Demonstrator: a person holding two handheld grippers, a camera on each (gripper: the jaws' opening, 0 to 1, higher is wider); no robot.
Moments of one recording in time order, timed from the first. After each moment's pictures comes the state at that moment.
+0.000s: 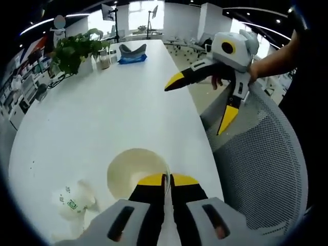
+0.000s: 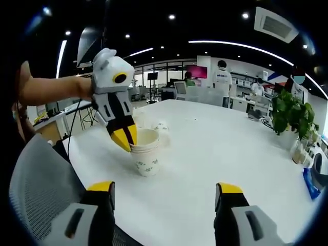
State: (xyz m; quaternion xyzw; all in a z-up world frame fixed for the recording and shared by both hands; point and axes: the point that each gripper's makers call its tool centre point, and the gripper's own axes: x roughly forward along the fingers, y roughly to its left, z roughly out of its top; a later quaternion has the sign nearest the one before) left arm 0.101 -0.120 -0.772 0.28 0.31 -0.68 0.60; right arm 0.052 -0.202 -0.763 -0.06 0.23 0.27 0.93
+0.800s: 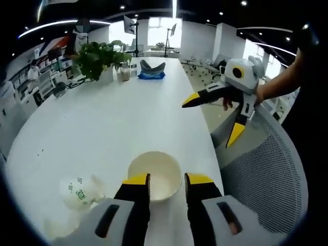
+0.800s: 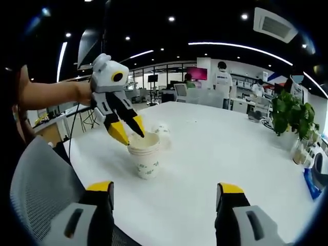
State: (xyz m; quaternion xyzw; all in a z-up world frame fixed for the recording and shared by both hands) left arm 0.132 -0.106 -0.749 0.19 0.28 -0.65 0.69; right arm 0.052 -0.198 -0.759 -0.06 0.22 0.27 0.93
